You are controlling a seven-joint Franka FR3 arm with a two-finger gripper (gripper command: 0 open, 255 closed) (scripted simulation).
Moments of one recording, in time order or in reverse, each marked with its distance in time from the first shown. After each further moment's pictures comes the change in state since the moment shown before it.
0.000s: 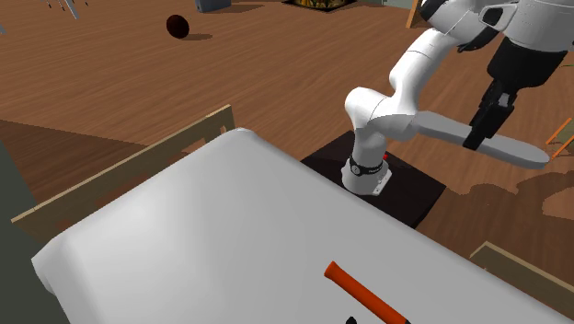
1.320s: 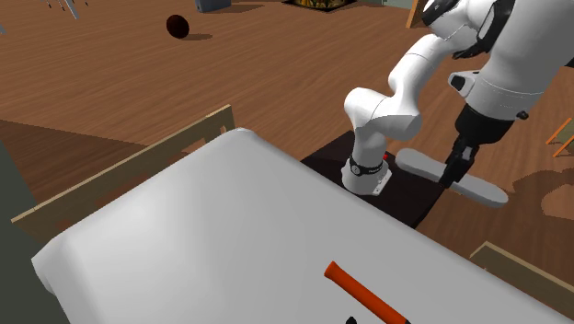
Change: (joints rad) arm 0.045 -0.112 0.075 -0.315 0.080 0.207 -0.035
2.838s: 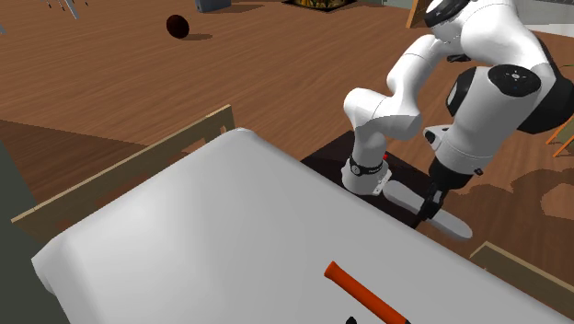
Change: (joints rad) arm 0.046 -0.024 0.163 -0.284 0.148 0.266 -0.030
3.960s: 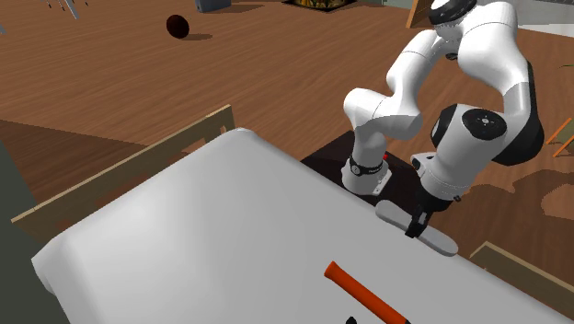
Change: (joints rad) arm 0.009 0.078 0.168 -0.135 0.141 0.219 -0.024
